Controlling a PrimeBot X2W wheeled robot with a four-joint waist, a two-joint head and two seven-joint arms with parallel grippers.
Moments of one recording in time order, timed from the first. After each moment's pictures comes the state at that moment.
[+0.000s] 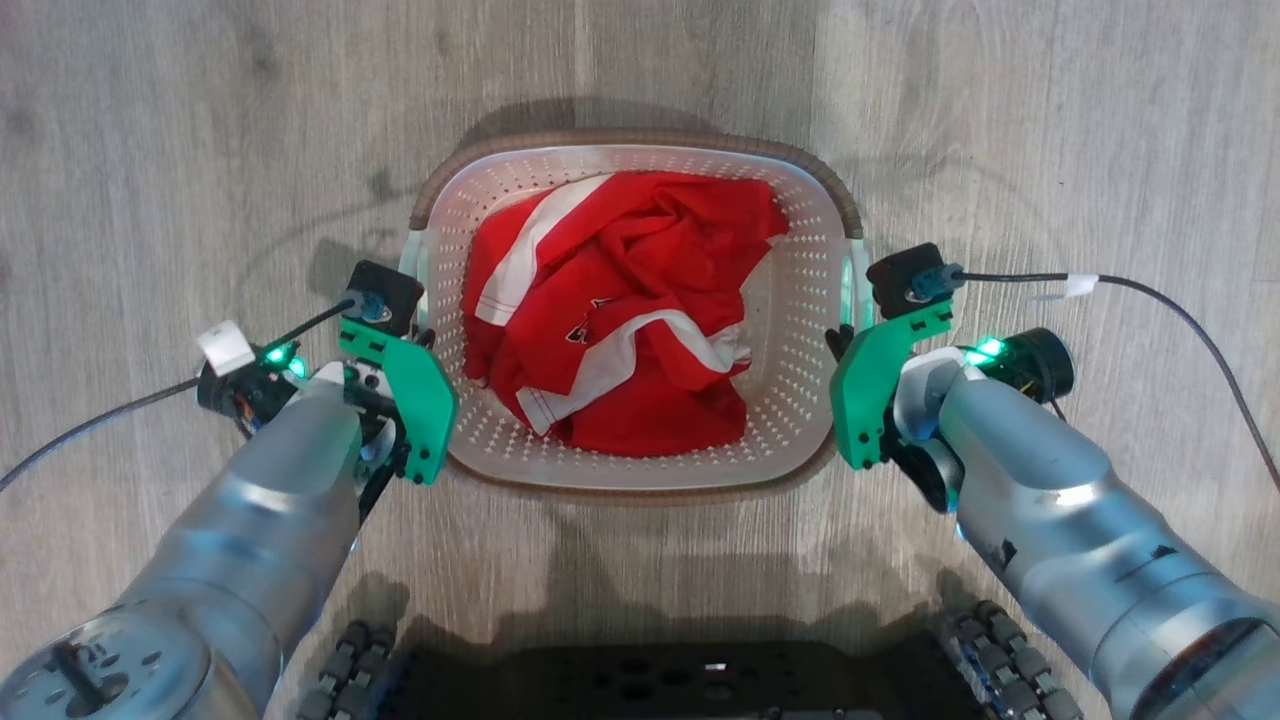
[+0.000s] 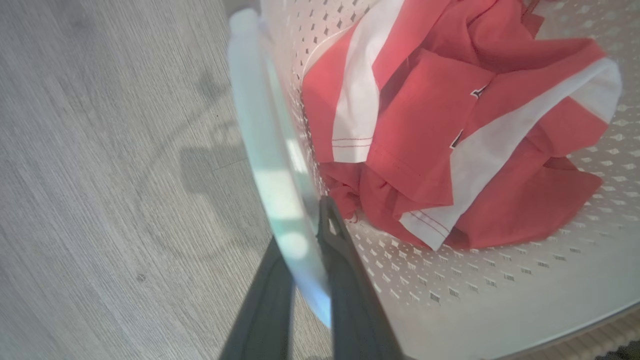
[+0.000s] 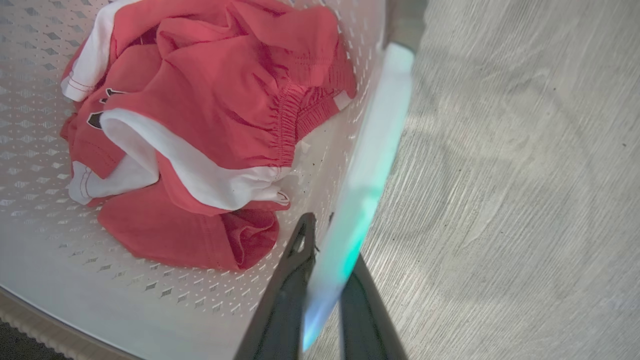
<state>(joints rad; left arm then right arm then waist) -0.91 0.09 -1.27 1.30 -0.93 -0.11 -0.15 -0.82 -0.10 0.81 1.04 0.66 0.12 0.04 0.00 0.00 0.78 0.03</state>
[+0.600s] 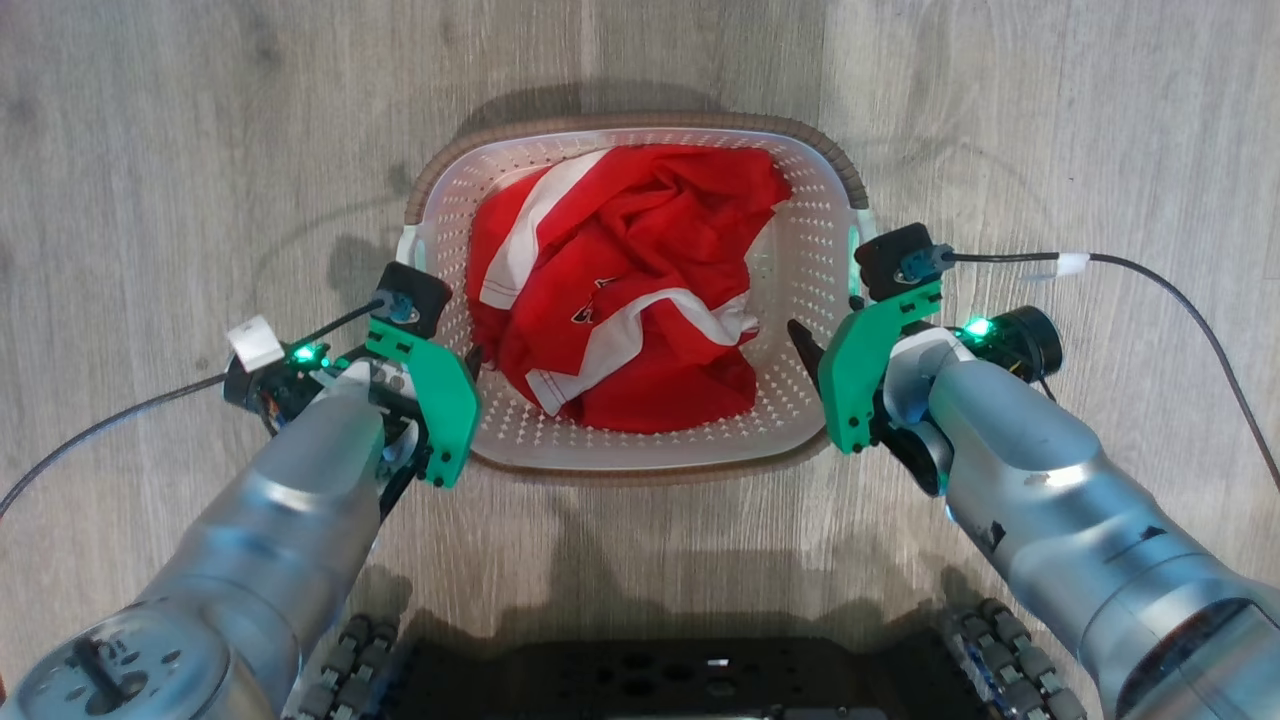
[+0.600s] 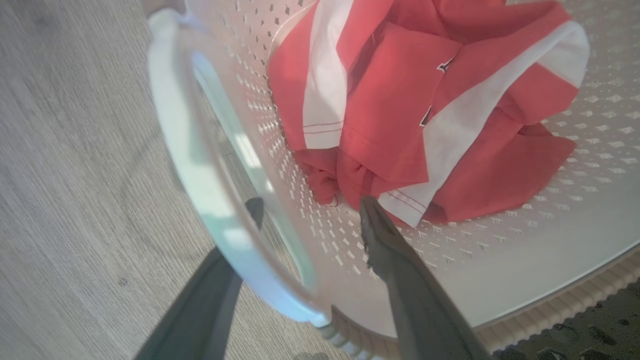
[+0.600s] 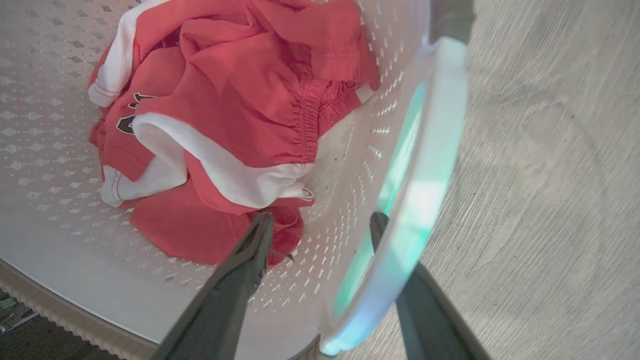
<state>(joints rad) -0.91 0.07 -1.28 1.30 -0.92 -0.12 -0.14 -0.86 -0.07 0.82 1.08 0.67 0.13 0.02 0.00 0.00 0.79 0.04</state>
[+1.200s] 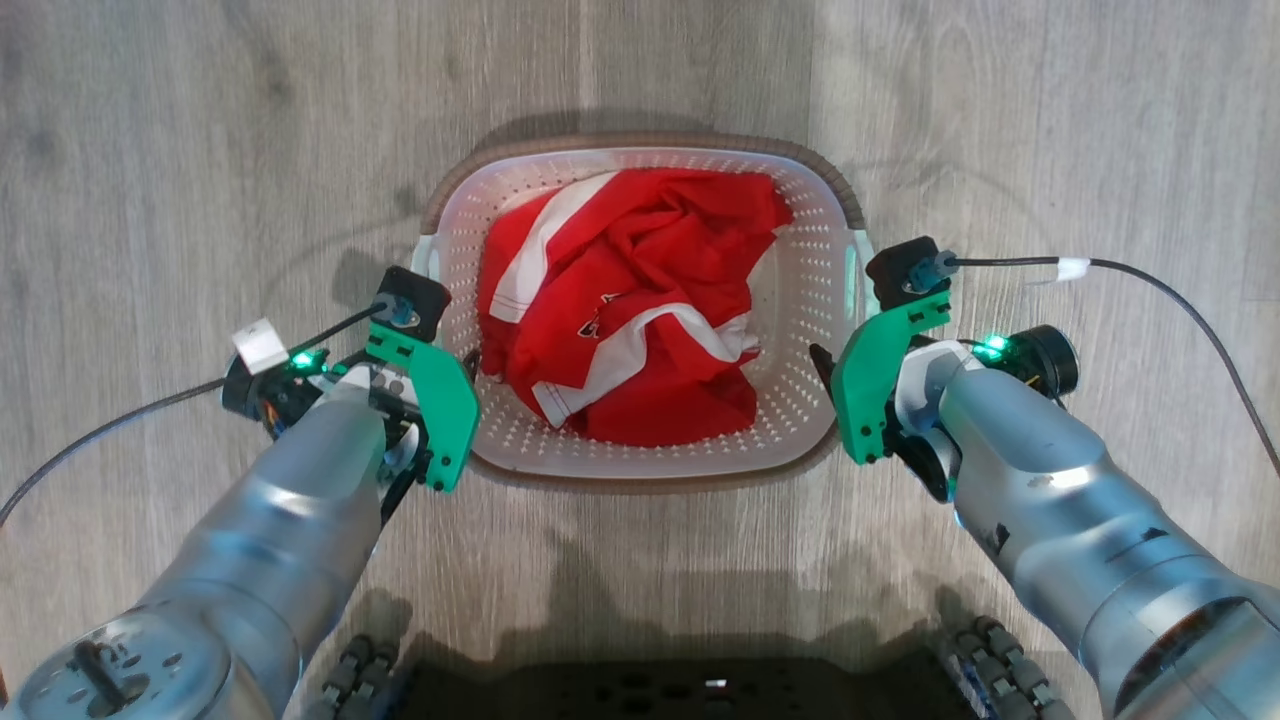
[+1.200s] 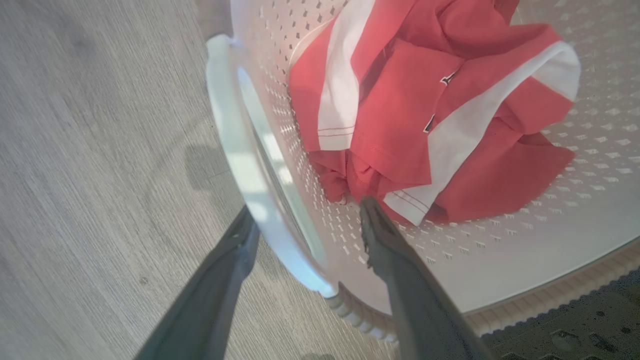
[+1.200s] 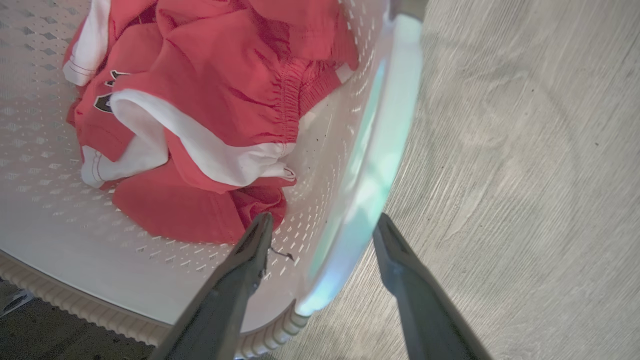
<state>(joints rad) -0.90 0.07 -1.28 1.30 -0.92 -0.09 -0.12 -0.87 -0.07 0.82 1.15 0.68 0.13 0.08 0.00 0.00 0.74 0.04</state>
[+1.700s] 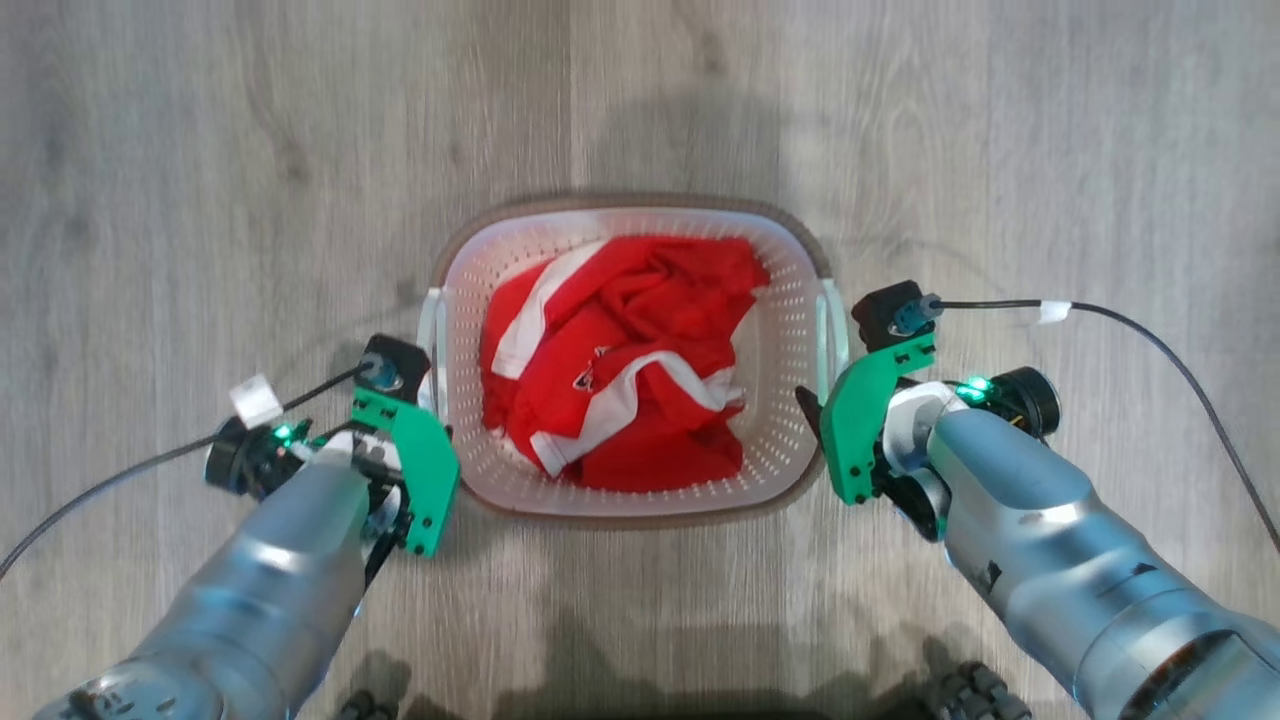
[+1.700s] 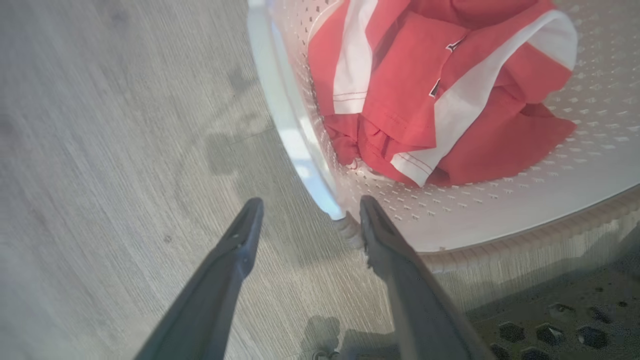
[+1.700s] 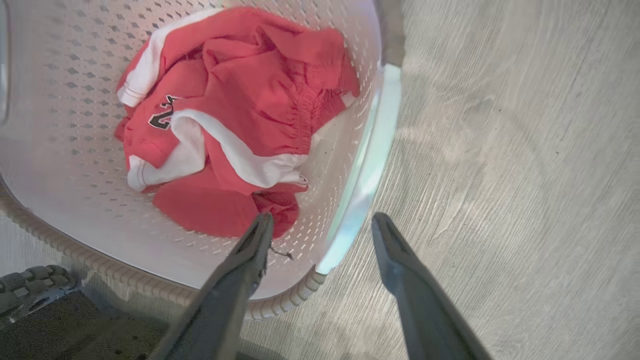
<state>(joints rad) -0.82 0.10 -1.28 1.29 -0.94 -0.06 -0.05 -0.81 -0.07 0.84 1.12 0.71 0.13 0.08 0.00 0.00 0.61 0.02</state>
